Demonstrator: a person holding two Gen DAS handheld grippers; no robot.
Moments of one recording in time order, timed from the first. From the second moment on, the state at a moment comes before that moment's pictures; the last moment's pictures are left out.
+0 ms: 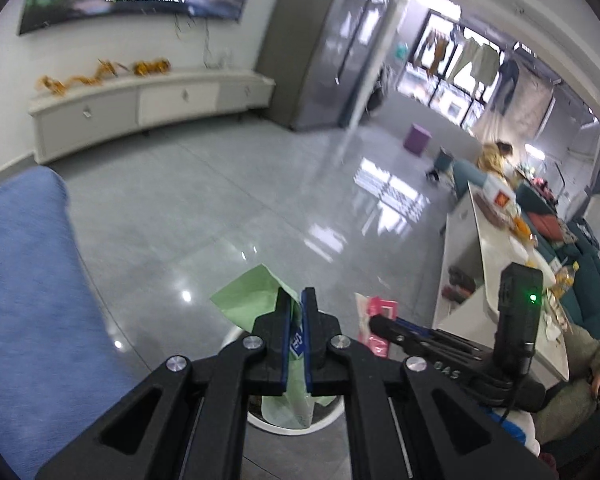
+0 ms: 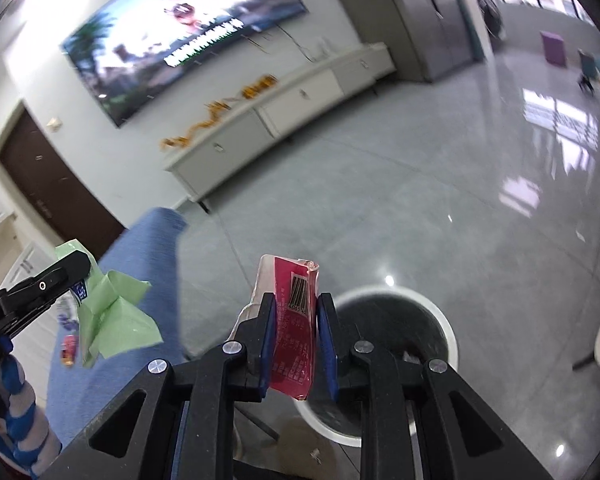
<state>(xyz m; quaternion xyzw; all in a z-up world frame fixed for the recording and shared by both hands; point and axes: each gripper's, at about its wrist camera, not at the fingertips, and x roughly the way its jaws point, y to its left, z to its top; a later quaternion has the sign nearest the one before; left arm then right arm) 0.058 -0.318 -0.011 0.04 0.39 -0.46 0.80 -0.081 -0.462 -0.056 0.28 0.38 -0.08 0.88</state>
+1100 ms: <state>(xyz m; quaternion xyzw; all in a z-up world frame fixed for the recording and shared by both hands) 0.033 -0.301 -0.041 0.06 0.40 -0.42 0.81 -0.089 -0.450 -0.039 0.25 0.39 -0.10 0.88</state>
